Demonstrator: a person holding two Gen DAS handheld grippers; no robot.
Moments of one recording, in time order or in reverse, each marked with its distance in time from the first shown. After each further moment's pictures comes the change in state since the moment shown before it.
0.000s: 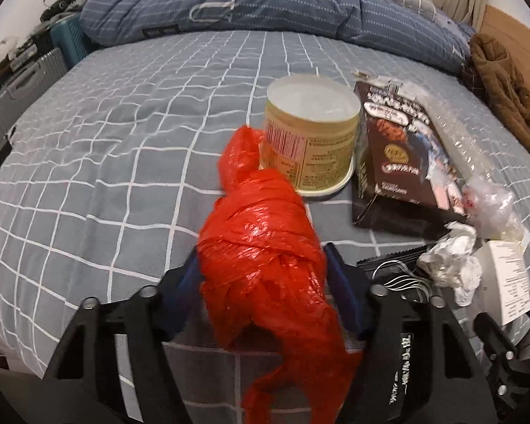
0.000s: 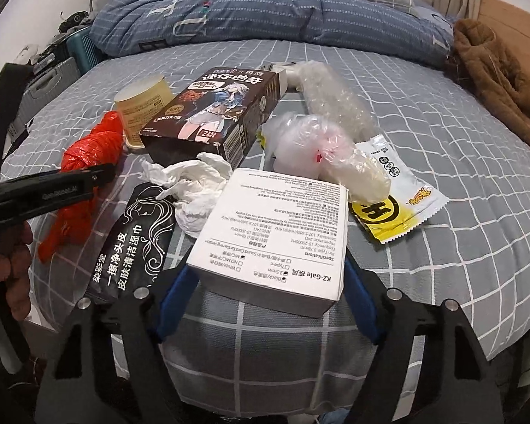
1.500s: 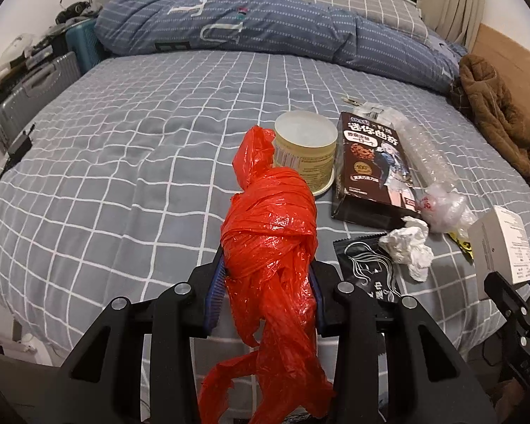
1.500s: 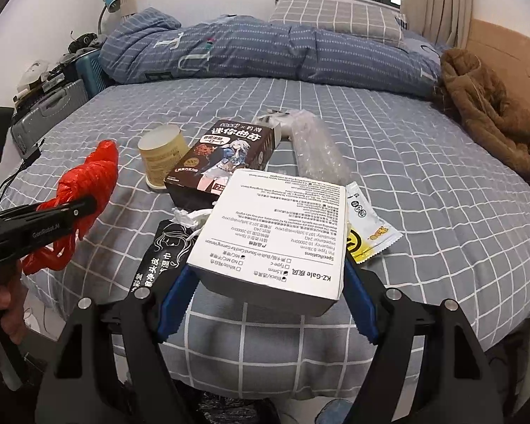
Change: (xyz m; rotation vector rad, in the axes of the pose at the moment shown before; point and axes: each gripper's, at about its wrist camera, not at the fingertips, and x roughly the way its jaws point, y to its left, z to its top) left arm -0.076 0.010 -0.016 -0.040 -0.068 -0.036; right arm -0.068 0.000 0.012 -0.010 -0.121 -0.019
